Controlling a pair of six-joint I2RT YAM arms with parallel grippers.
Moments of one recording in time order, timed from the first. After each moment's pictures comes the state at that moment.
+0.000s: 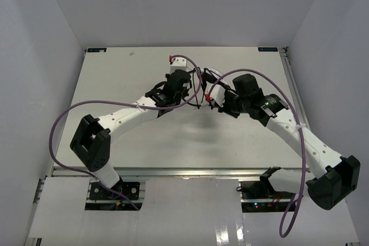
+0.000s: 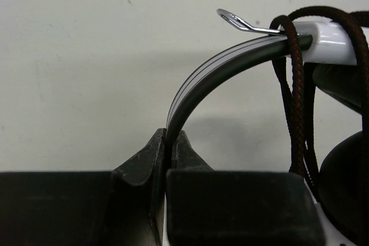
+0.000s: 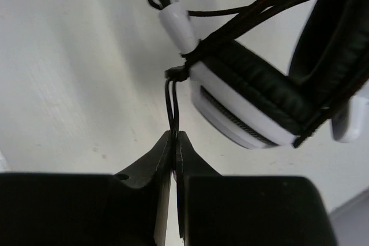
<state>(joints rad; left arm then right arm) -0.78 1.61 1.26 -0.14 -0.58 -0.37 0.59 1.18 1.12 -0.72 -0.25 -0.71</state>
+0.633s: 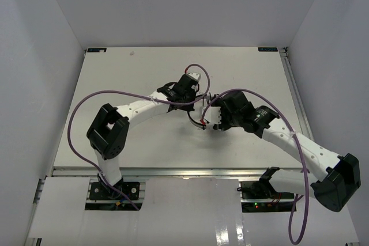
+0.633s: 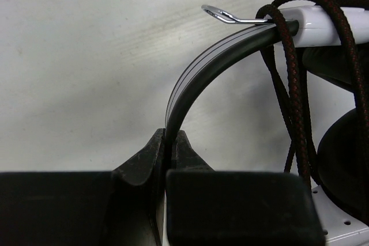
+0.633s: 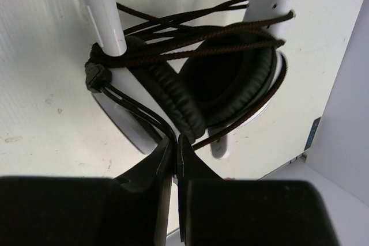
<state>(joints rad) -0.77 1.82 1.37 -0.39 -0.16 -0.37 0.73 1.14 0.96 -0.70 0.07 -0.97</state>
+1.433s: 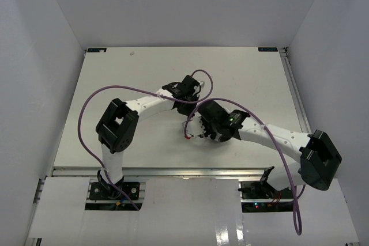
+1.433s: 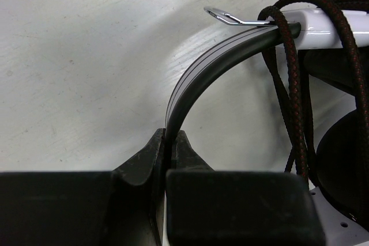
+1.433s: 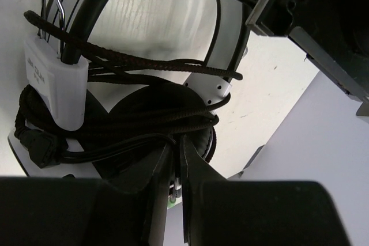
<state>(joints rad) -0.75 1.95 1.44 -0.53 0.04 -0.31 0.94 1.37 0.95 -0.55 0.27 -1.14</state>
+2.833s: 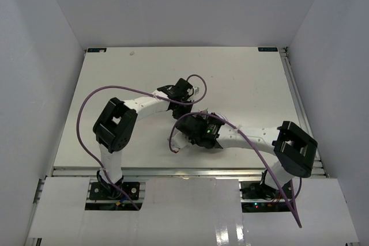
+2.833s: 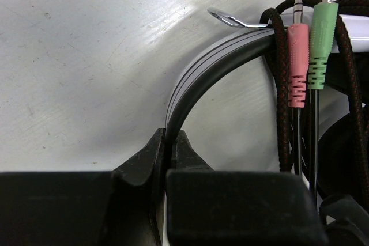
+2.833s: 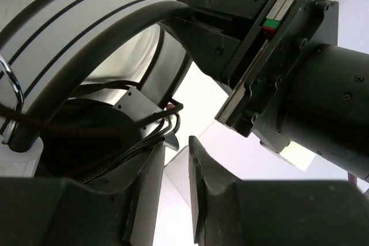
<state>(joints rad) -0.70 1.93 1.35 -0.52 0.17 -0.30 1.15 1.58 0.99 -0.39 0.52 -1.31</state>
